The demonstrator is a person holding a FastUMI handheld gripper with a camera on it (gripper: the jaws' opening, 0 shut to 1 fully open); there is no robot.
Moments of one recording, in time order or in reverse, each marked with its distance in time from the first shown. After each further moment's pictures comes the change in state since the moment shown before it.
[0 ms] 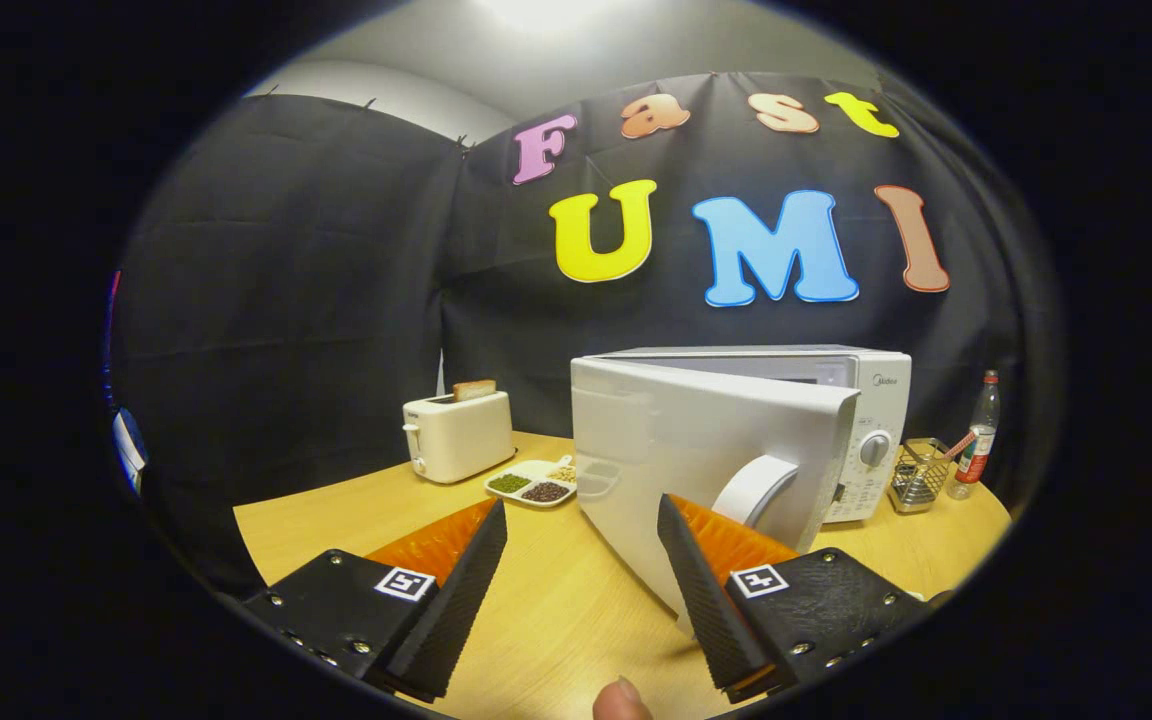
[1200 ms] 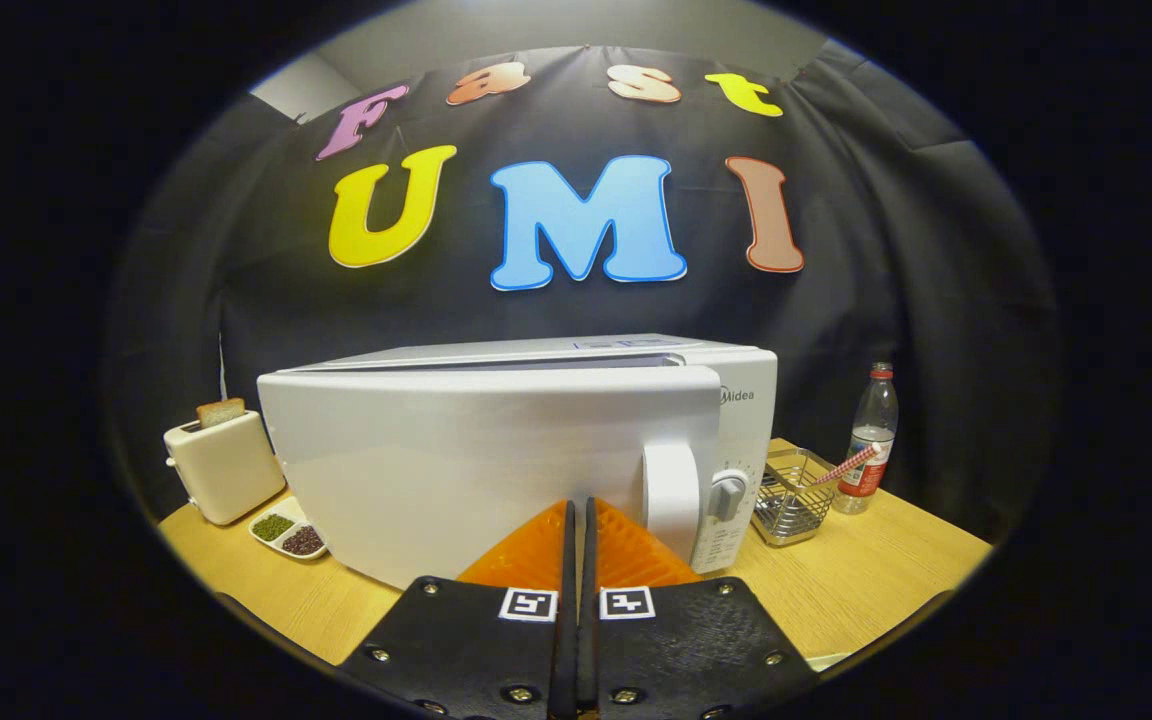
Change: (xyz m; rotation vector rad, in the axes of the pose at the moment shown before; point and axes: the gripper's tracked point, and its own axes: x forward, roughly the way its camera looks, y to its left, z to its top) arm 0.113 -0.197 0.004 0.071 0.041 -0.521
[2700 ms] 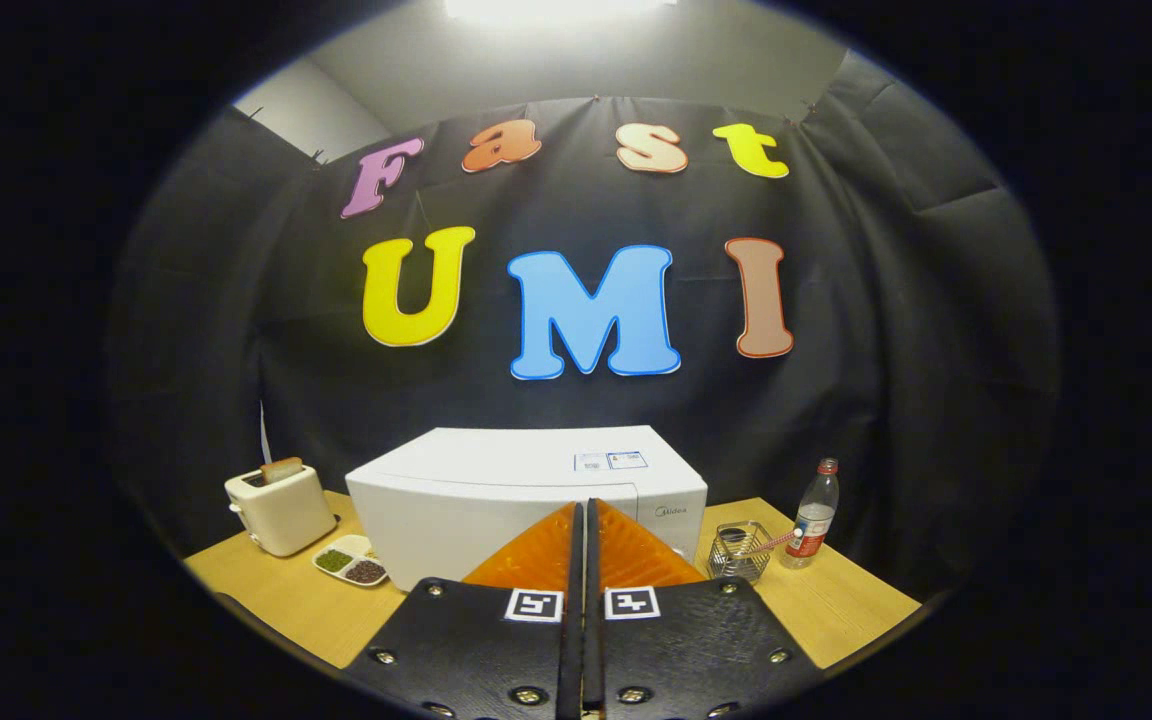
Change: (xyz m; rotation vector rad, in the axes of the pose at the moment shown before) arm -0.130 -0.018 0.131 0.001 -0.112 0.098
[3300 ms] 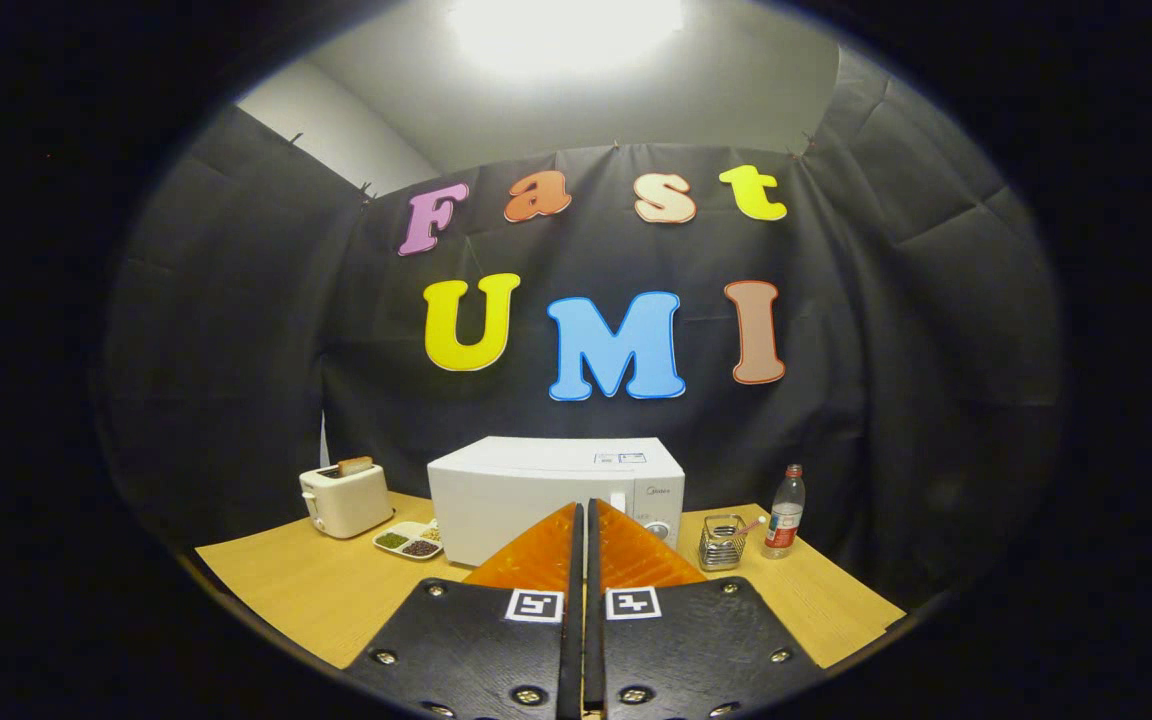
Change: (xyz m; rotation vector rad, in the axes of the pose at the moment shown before) arm -0.162 -0.008 0.002 -0.034 -0.090 0.090
